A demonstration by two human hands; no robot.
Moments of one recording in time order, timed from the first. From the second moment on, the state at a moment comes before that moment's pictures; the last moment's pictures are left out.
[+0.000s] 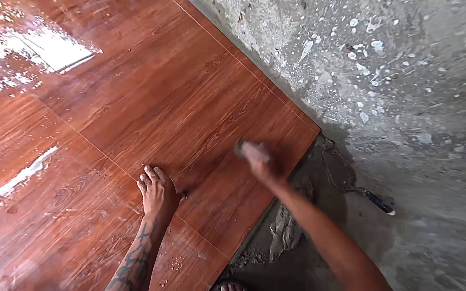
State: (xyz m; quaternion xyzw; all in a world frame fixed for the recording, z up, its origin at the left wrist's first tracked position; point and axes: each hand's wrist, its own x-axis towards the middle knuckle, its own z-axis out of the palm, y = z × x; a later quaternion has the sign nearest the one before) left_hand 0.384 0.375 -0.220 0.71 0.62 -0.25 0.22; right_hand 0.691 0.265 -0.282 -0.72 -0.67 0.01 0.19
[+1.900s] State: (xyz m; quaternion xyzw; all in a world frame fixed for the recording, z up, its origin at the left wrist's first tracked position) left_hand 0.369 0.370 -0.227 0.73 0.60 -0.18 0.26; right_hand 0.739 0.219 -0.258 -0.87 -0.46 0.05 0.17
